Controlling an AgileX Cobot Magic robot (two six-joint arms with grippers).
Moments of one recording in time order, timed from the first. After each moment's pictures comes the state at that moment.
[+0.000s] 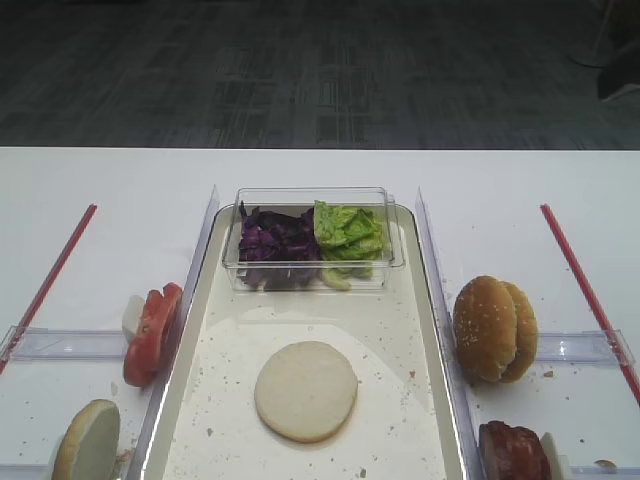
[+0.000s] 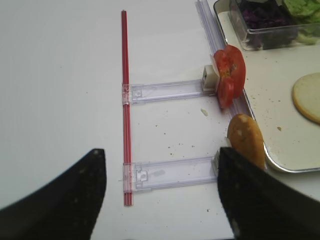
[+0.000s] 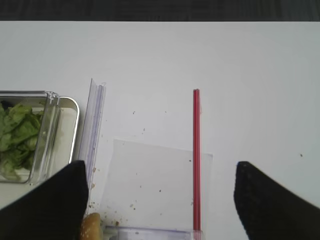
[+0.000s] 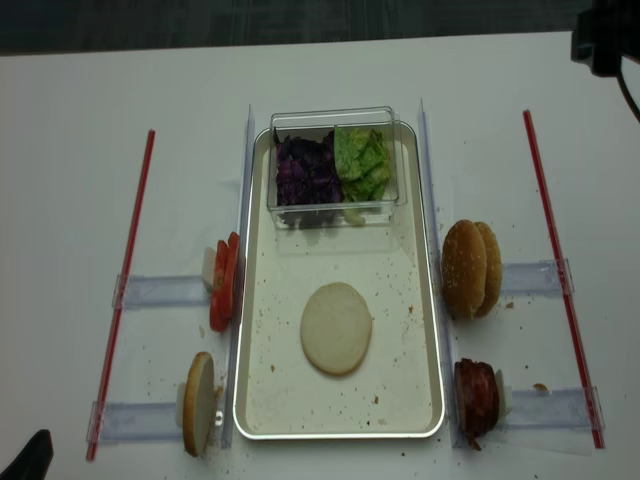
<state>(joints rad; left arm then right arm) -0.03 -0.02 -0.49 0.00 1.19 -0.02 -0.01 1.29 -1.11 0.19 0.75 -0.11</state>
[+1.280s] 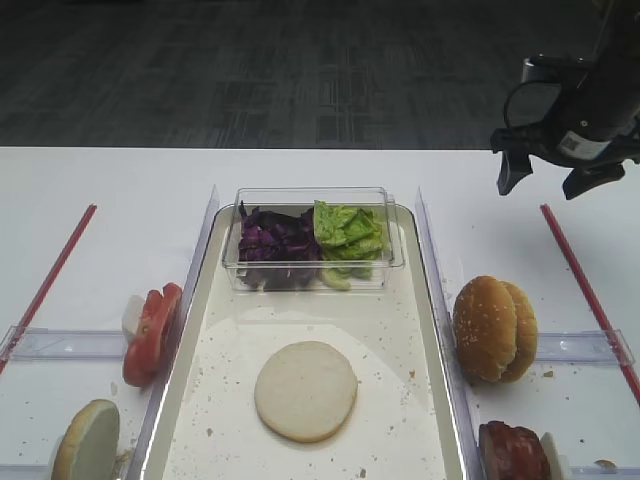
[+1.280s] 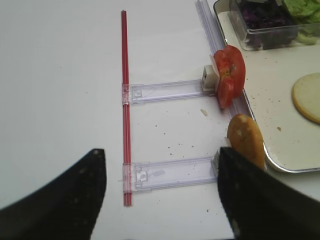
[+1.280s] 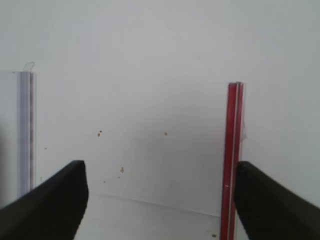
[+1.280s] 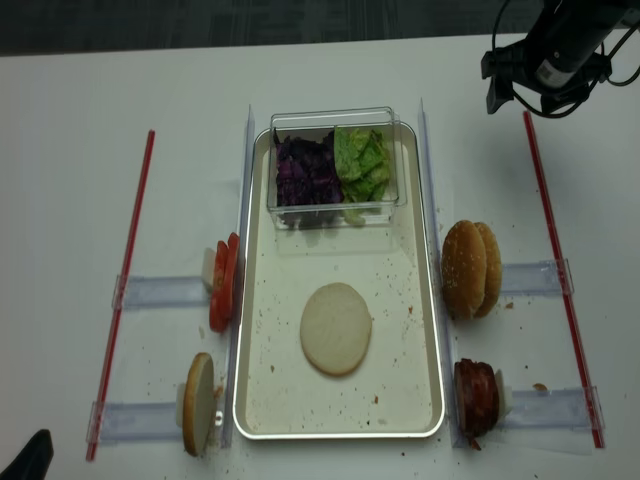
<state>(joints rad) -0.03 -0.02 -0.49 0.00 1.19 -0.02 -0.01 2.07 -1.57 0.24 0.84 -0.15</state>
